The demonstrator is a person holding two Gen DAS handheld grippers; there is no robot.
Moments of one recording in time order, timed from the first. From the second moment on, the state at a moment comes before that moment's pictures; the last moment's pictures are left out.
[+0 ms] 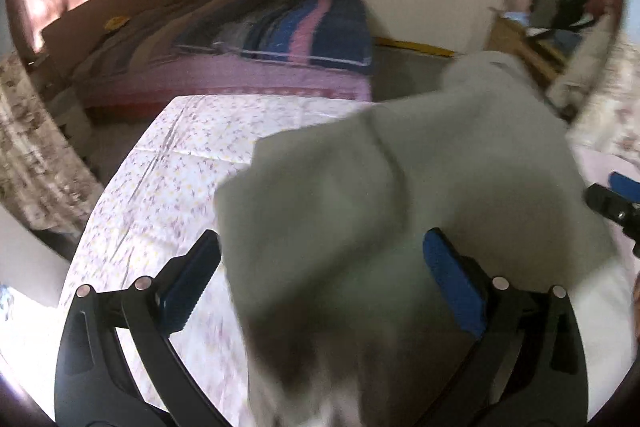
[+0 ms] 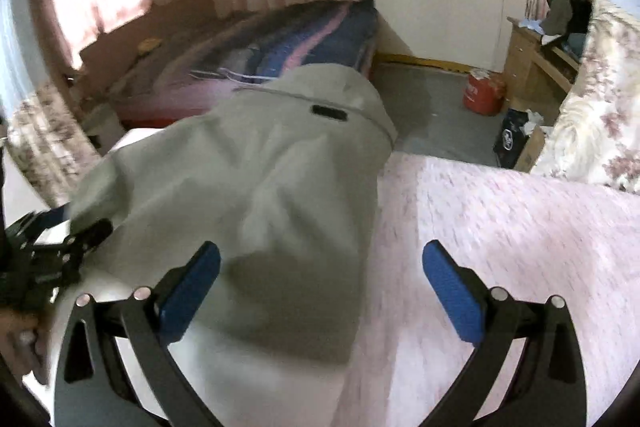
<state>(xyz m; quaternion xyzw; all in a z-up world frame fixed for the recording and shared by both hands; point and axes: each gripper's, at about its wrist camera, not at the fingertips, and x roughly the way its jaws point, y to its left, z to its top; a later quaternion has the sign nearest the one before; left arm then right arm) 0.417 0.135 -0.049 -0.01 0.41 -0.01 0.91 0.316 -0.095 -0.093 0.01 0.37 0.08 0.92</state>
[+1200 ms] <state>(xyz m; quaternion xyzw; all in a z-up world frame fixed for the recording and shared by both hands) 0.324 0.134 -0.082 -0.09 0.38 -0.04 0.92 0.264 -0.082 -0.136 0.01 0.42 0.09 0.90</state>
